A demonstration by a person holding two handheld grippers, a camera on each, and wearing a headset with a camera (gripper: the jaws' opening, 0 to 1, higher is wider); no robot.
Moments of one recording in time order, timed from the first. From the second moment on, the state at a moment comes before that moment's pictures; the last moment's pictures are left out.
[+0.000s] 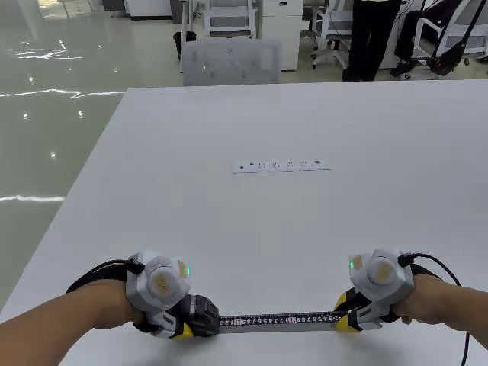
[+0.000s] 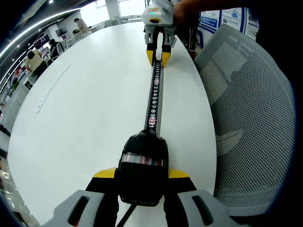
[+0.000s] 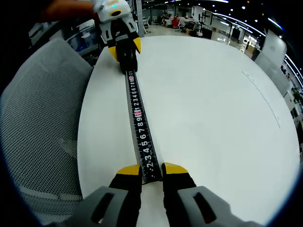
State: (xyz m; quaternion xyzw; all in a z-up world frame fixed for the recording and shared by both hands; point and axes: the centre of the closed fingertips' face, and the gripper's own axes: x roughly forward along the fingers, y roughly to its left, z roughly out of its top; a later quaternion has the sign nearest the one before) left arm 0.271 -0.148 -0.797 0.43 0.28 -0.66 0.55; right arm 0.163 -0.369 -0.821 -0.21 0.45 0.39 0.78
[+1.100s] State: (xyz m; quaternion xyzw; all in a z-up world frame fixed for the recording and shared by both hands) left arm 0.271 -0.150 -0.796 0.44 0.26 -0.67 0.54; right arm 0.164 -0.367 -0.821 -0.20 0.47 0.38 0.77
